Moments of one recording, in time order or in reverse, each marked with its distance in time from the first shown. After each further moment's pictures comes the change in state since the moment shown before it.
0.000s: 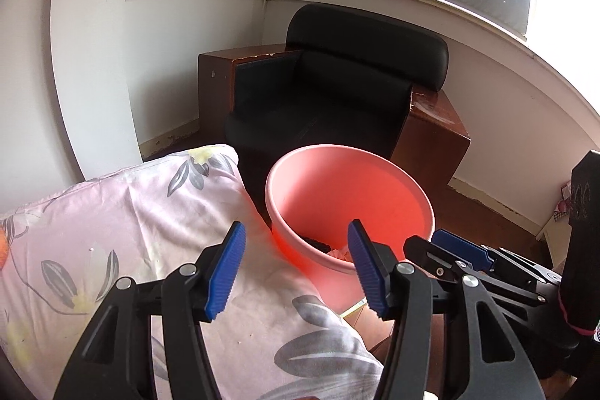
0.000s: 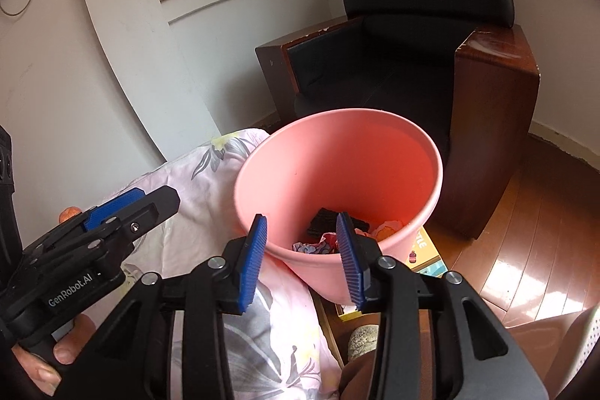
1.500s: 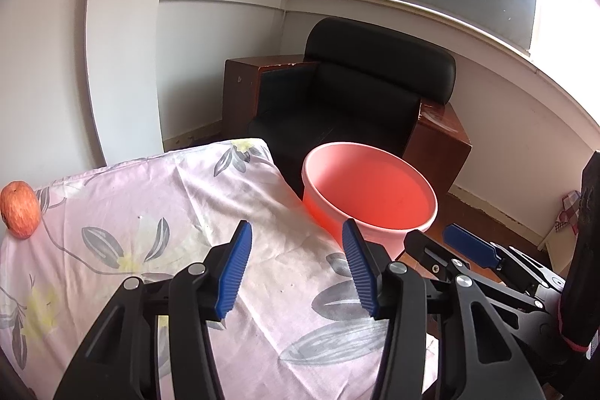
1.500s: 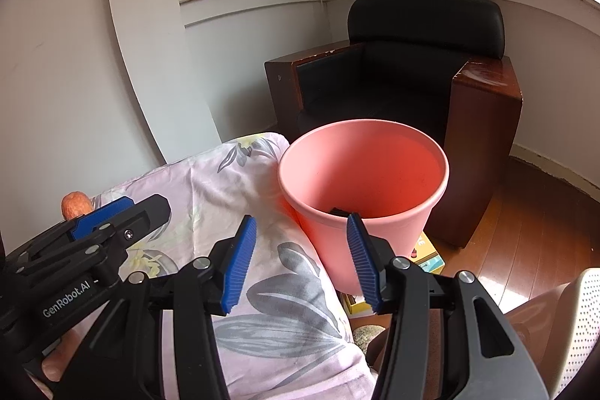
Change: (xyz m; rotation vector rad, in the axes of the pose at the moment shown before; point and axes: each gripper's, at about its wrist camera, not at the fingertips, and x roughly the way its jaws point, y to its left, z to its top) left arm -0.068 0.030 -0.034 -0.049 -0.039 0.039; right arm -0.033 0.054 -0.030 -0.069 -0.060 -0.051
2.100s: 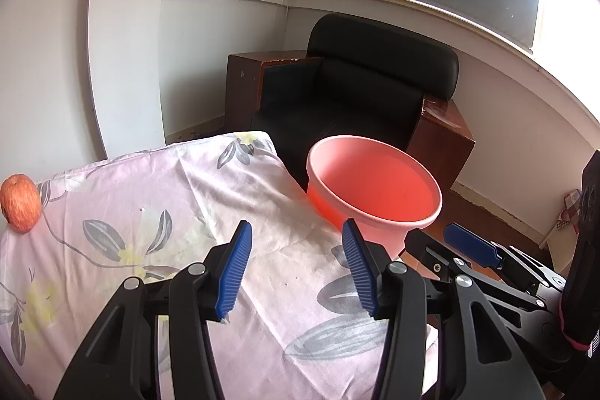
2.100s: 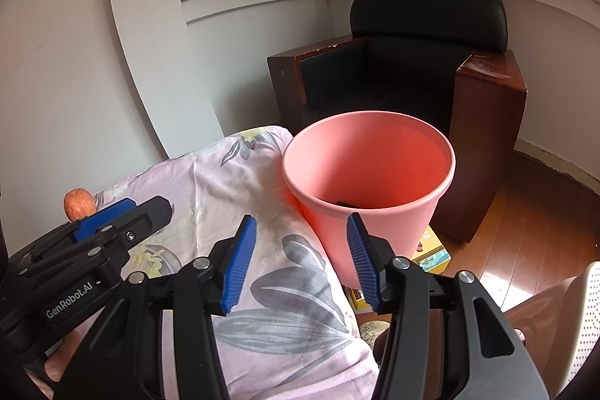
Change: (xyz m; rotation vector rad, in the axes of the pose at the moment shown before) left arm 0.003 0.004 -0.006 -0.007 0.013 0.011; right arm 0.004 -0.001 -0.006 -0.001 0.011 0.013
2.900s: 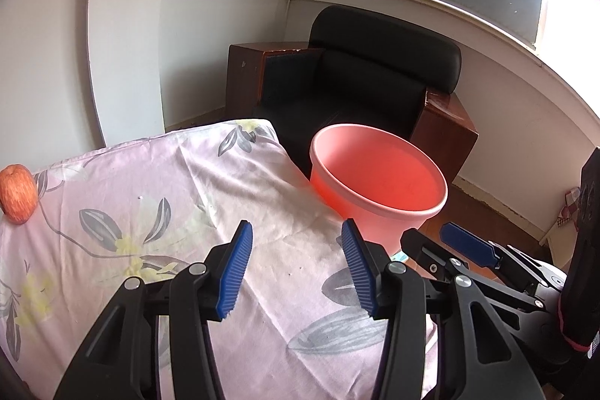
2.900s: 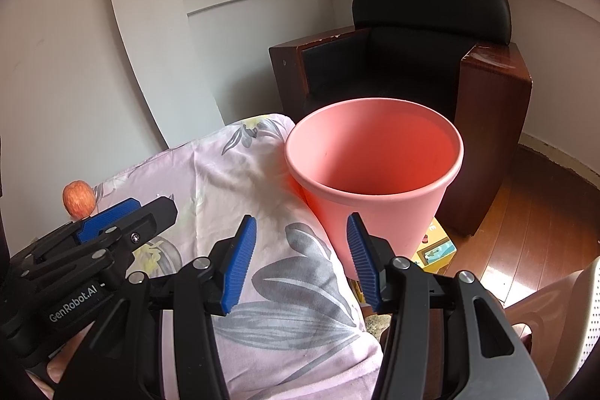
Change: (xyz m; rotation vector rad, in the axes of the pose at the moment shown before) left arm 0.010 0.003 -0.009 -0.008 0.030 0.003; right arm 0.010 0.002 -0.005 -0.001 0.033 0.011
